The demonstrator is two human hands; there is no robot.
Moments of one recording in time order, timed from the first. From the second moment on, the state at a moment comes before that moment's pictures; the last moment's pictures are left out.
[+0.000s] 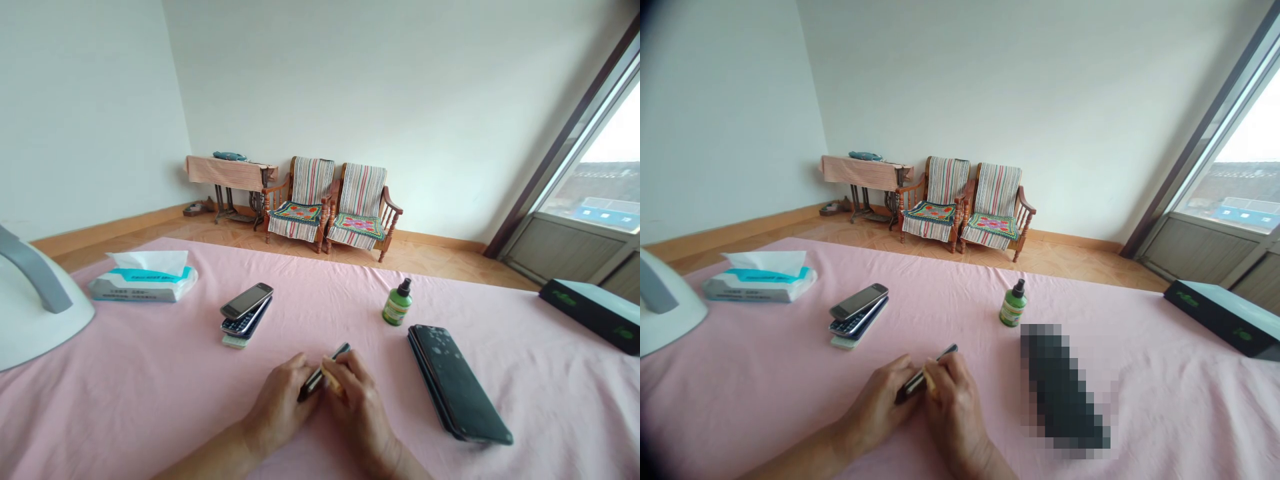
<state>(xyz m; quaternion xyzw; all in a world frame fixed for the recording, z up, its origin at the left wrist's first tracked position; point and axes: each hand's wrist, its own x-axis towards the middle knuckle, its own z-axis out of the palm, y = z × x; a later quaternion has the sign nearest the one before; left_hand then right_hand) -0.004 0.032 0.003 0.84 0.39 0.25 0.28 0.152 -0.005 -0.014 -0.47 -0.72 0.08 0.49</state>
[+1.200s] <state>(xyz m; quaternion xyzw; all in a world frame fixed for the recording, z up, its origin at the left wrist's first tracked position) -0.004 0.032 0.006 0.84 0.40 0.23 0.28 0.185 0.012 -0.009 -0.58 -0.65 0.08 0.48</state>
